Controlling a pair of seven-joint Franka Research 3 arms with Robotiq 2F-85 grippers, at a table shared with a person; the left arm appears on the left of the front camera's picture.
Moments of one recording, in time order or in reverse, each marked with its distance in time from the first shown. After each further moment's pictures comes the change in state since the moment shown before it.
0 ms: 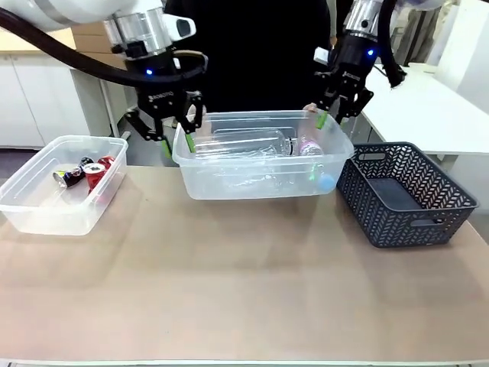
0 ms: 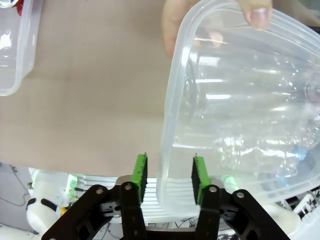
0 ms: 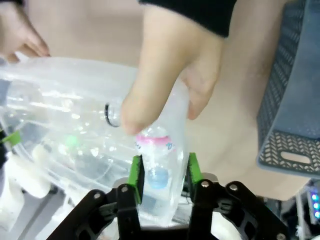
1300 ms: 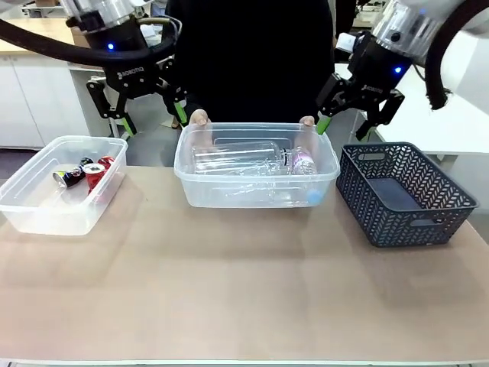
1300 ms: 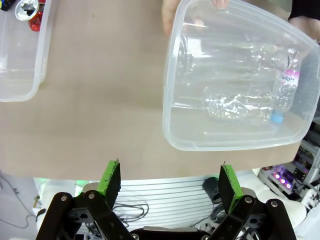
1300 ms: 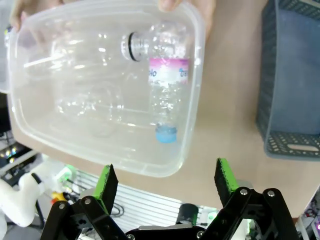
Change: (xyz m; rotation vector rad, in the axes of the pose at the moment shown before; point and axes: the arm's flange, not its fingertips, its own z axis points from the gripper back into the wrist) left arm -0.025 0.027 0.044 -0.052 -0.097 -0.067; right arm -0.117 0.019 -0.017 -0.061 -0.306 0.007
